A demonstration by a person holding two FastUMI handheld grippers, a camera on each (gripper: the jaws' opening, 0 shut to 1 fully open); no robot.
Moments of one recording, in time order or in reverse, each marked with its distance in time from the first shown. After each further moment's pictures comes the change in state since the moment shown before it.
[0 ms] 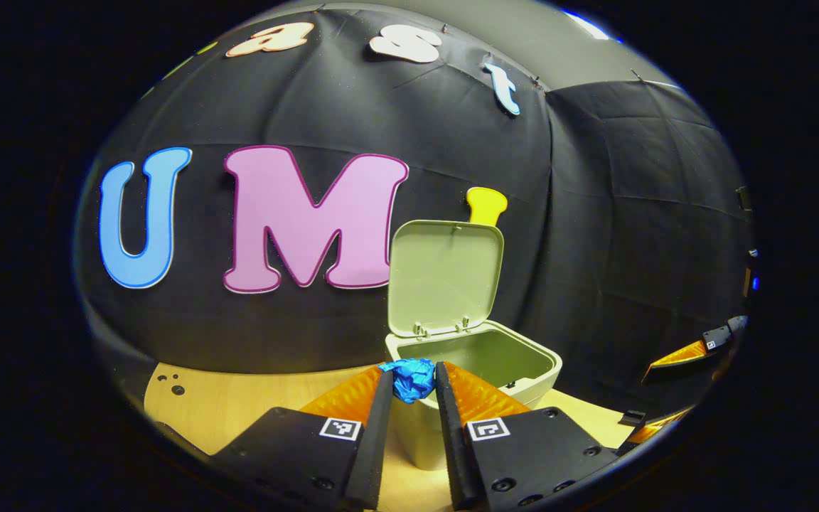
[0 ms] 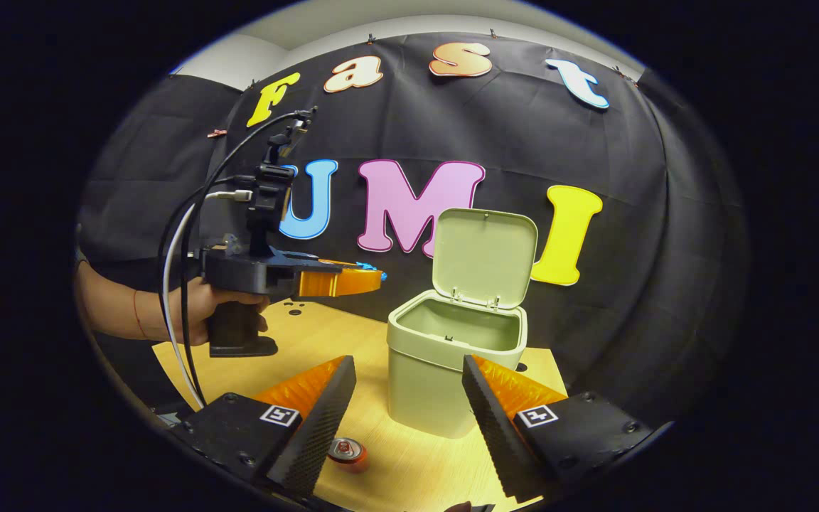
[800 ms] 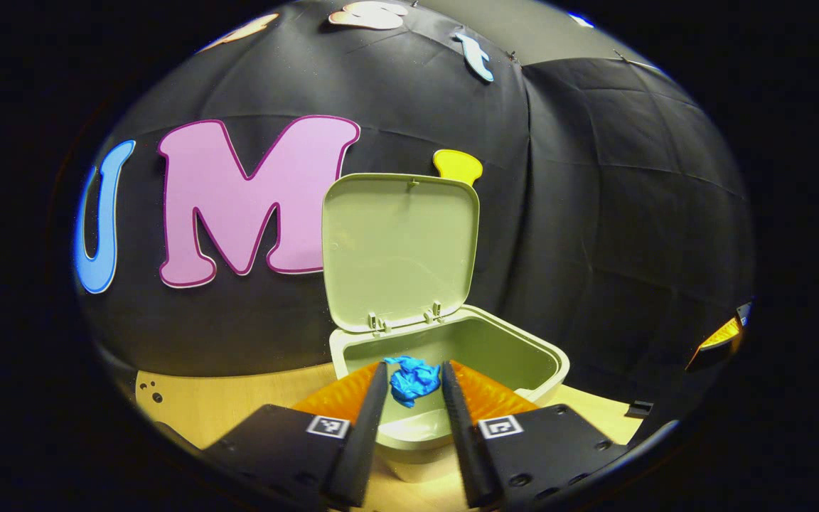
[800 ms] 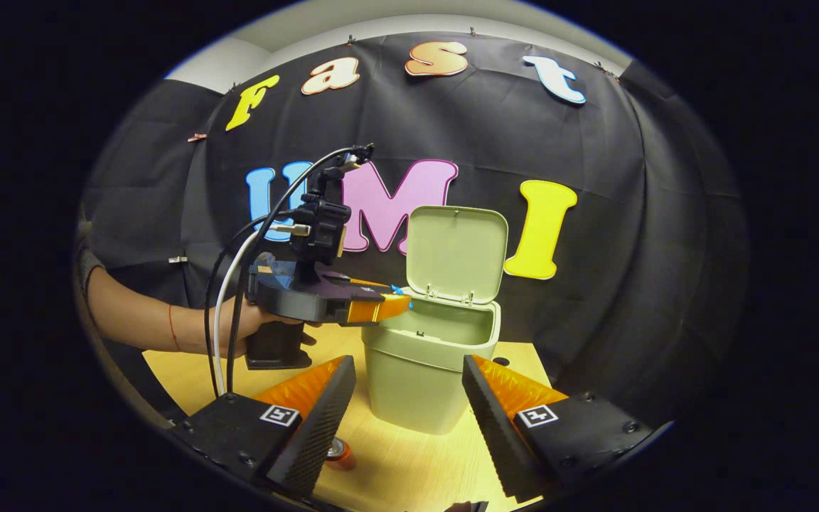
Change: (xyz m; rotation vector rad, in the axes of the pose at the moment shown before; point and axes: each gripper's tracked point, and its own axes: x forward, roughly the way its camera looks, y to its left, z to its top) left arm 0.069 -0.032 -0.029 0.040 0.074 -0.067; right arm -0.007 -0.028 -0.001 0.033 -0.002 -0.075
